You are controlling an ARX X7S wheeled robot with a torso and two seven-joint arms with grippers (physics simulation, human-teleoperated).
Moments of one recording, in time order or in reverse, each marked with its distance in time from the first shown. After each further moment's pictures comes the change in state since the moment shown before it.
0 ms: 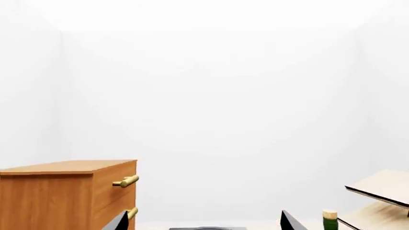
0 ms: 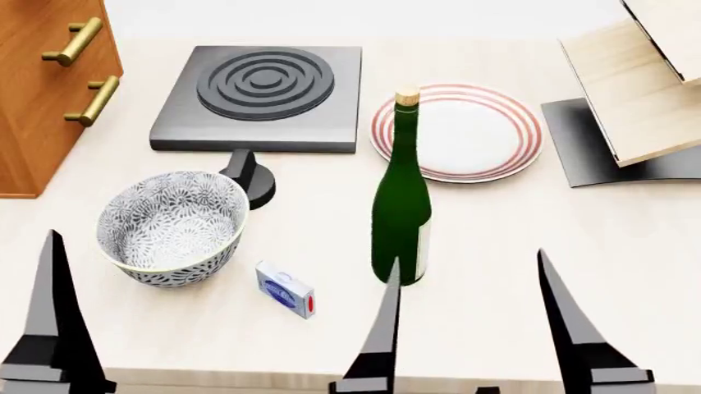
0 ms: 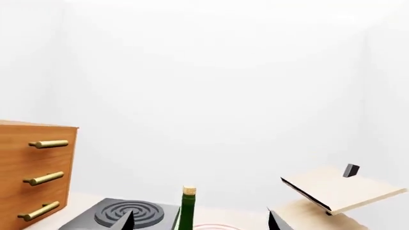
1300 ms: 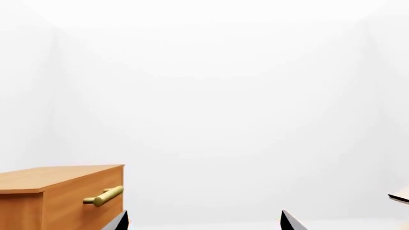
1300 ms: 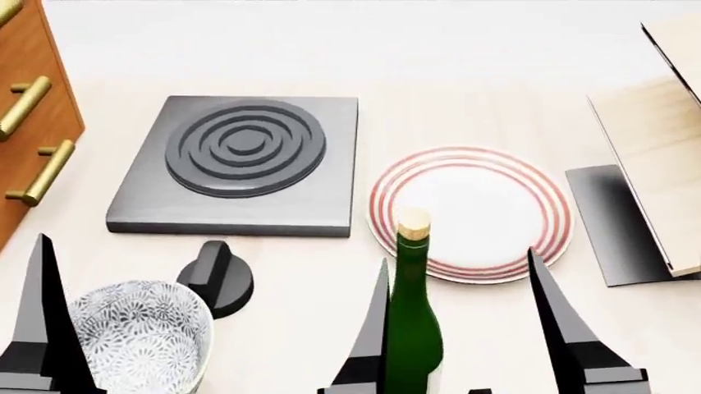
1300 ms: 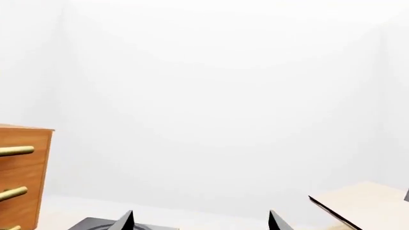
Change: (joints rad) left arm -0.154 -0.292 0.235 0.010 -0.192 0.106 -0.364; right arm 0.013 0.050 -0.041 -0.028 0.038 0.014 0.051
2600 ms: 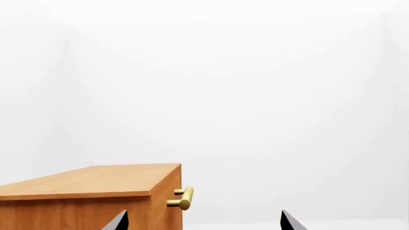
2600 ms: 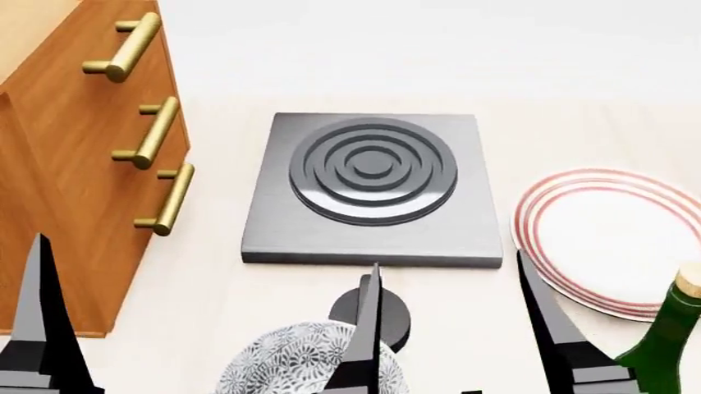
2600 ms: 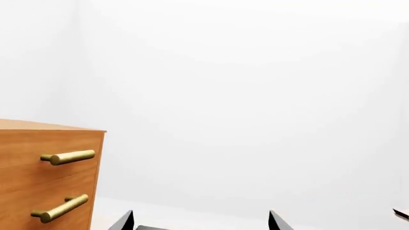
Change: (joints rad) left arm -0.047 -0.053 0.065 -0.011 -0.027 0.036 -0.068; right arm 0.008 0.038 -0.034 0.008 0.018 -0.001 0.035
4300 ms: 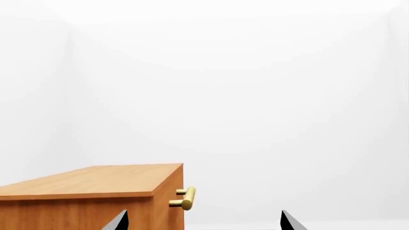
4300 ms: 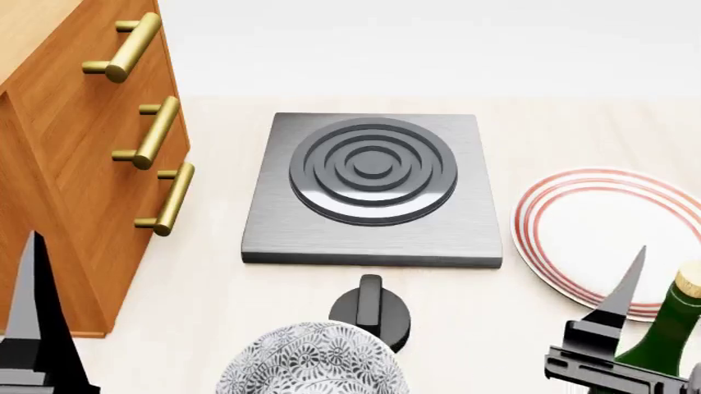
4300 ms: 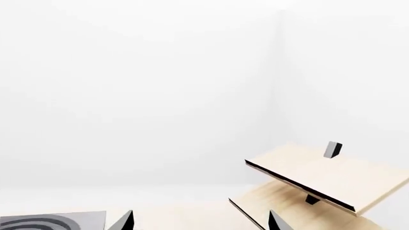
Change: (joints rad) left arm -0.054 -0.048 0.060 0.001 -0.037 0.028 -0.067; right arm 0.004 0.098 0.409 0.264 0.124 -0.069 0.059
